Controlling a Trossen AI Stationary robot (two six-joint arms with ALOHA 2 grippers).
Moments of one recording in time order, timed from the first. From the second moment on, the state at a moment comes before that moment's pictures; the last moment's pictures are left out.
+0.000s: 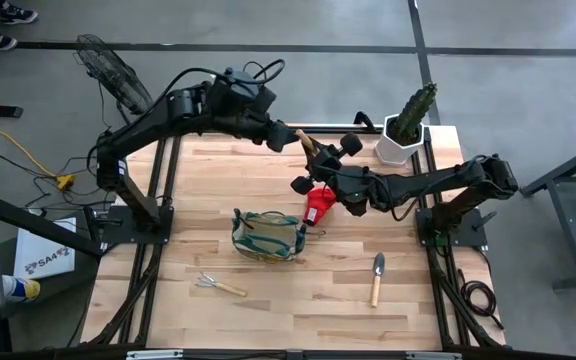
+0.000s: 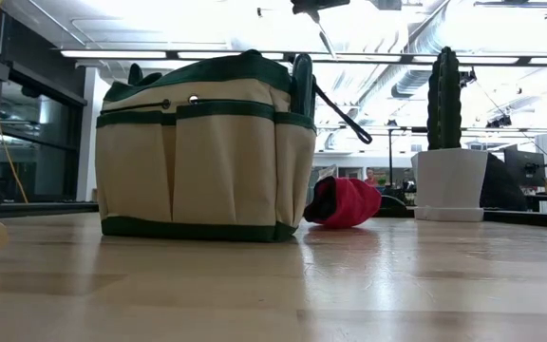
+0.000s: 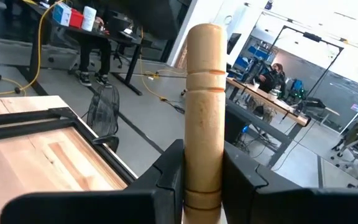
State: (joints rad) left arm 0.25 1.64 2.12 -0.97 0.06 -0.73; right arm 0.10 1.53 1.22 0.24 1.06 -0.29
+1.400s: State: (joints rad) left arm 0.26 1.68 2.11 -0.98 0.04 -0.85; right arm 0.08 1.53 1.22 0.23 0.98 -0.37
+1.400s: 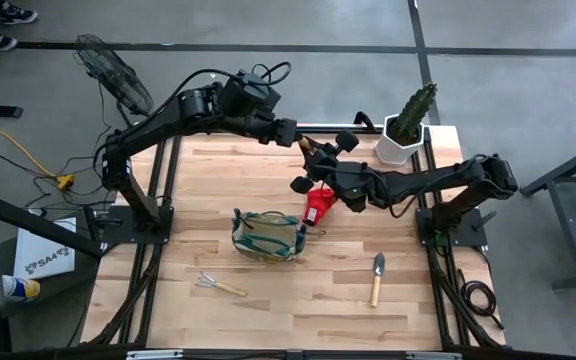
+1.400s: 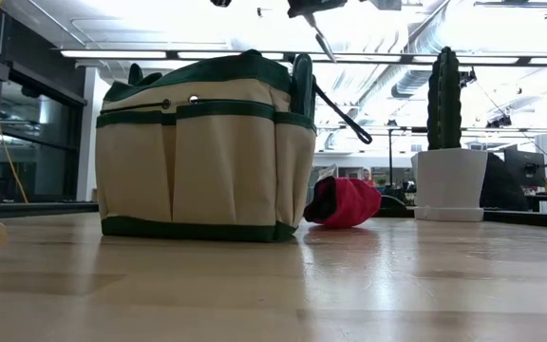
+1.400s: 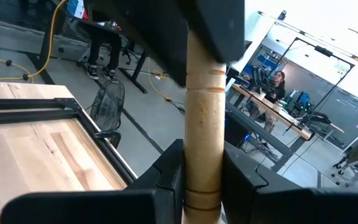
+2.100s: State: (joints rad) left arm 0.26 1.69 2.12 -0.98 0.05 -0.84; right arm 0.08 1.53 1.22 0.18 0.97 -0.32
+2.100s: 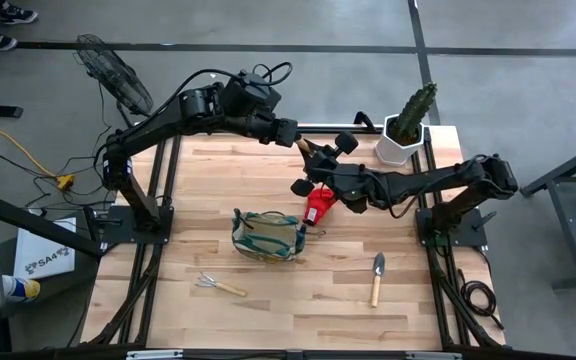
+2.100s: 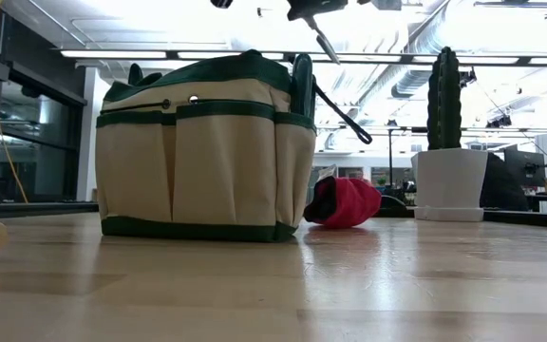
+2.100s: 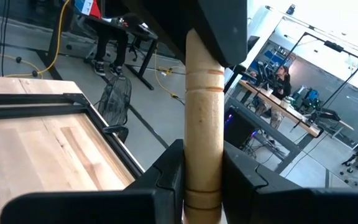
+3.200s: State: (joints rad) left arm 0.26 1.69 2.12 -0.99 0.04 -0.81; right arm 0.08 1.53 1.22 0.18 0.97 -0.29
